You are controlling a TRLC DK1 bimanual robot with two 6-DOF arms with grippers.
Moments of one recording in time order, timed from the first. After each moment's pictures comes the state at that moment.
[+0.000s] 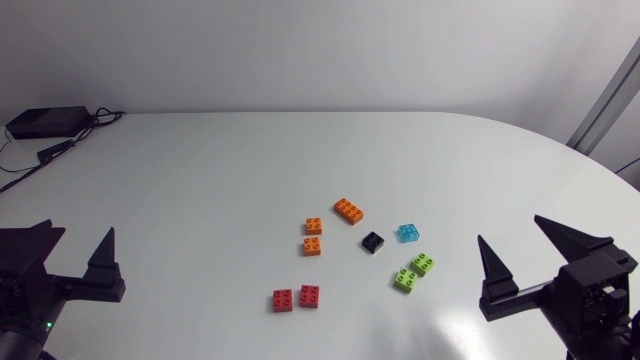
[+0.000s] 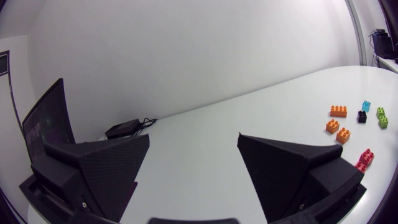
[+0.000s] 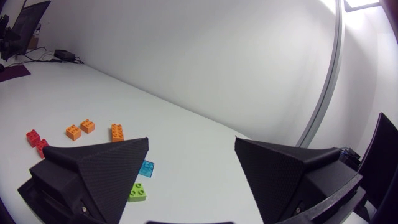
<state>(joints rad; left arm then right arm) 0.00 0.01 0.06 -0.13 -0.16 0.34 0.31 0.00 0.08 -0.10 0.21 -0.35</state>
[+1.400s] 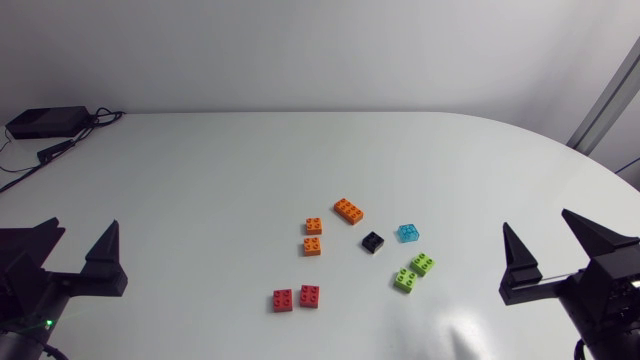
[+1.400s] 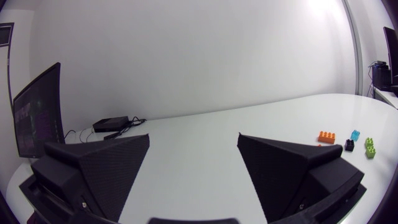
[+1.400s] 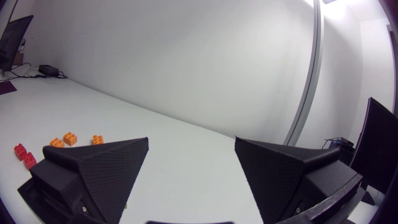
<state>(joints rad) -0.05 0.01 0.06 -0.09 -0.16 0.18 -0.04 0.00 0.04 0.03 -0.07 -0.31</state>
